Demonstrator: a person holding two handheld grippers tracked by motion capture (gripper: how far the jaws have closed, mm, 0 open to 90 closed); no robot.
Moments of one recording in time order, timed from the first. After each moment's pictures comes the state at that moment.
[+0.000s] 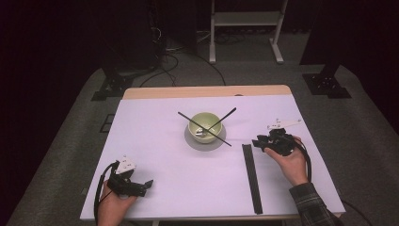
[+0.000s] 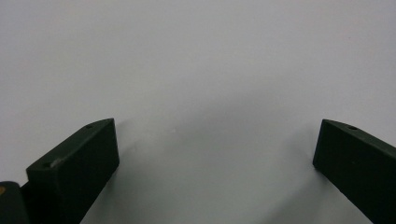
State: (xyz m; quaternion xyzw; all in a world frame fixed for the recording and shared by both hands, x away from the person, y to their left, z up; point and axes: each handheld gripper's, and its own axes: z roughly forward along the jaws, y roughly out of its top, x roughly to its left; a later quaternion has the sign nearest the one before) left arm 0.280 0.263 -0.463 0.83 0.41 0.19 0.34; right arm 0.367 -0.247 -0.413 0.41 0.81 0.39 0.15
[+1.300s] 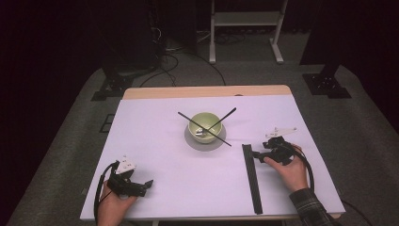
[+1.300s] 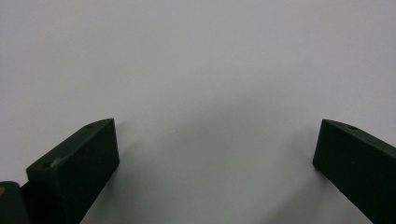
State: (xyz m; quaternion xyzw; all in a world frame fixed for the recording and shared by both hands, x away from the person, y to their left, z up) left arm 0.280 0.263 -0.464 0.83 0.41 0.19 0.34; right arm 0.362 -0.249 -0.446 0.43 0.82 0.35 0.15
